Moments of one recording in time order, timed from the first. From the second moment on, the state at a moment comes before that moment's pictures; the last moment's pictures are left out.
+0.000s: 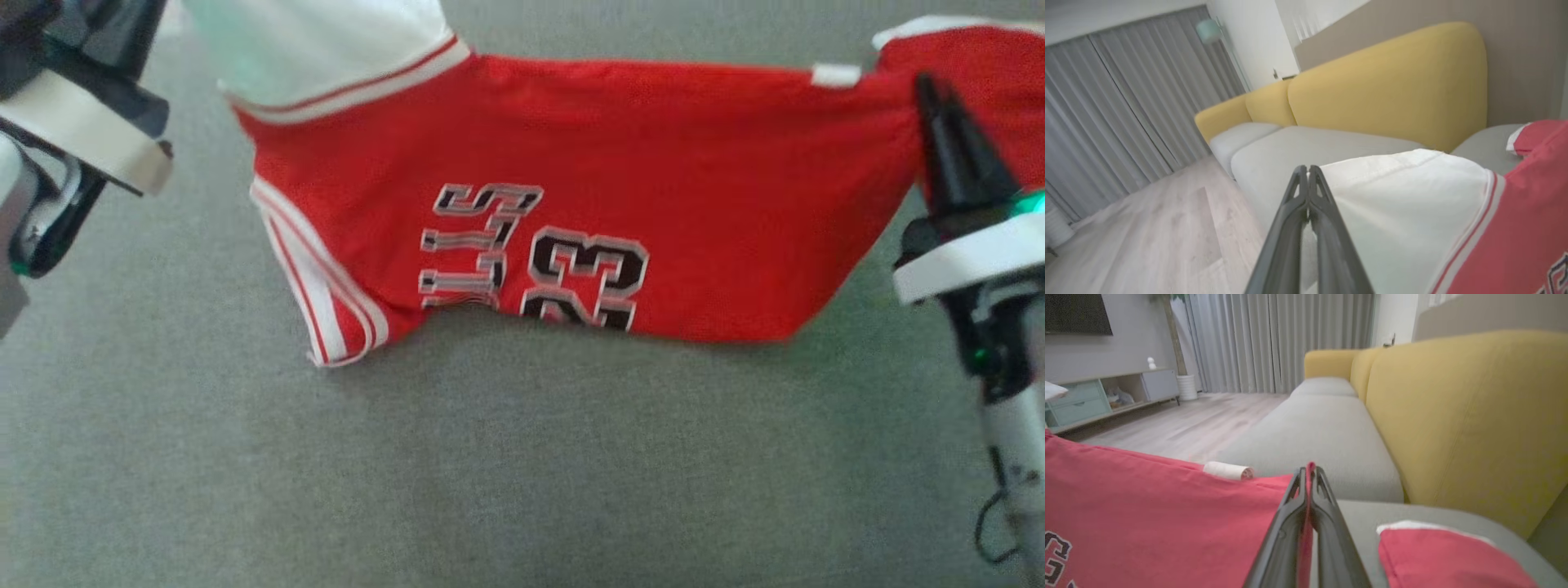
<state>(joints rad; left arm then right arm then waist) -1.12 0.74 -1.03 0.38 -0.77 -0.06 -0.18 -0.43 -0.33 0.13 0.21 0.36 0.13 -0.05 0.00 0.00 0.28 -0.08</state>
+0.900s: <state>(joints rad) -1.43 0.90 -0.89 0.13 -0.68 -0.02 -0.10 -0.92 -0.52 0.18 0.10 0.36 0.13 0.10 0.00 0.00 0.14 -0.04</state>
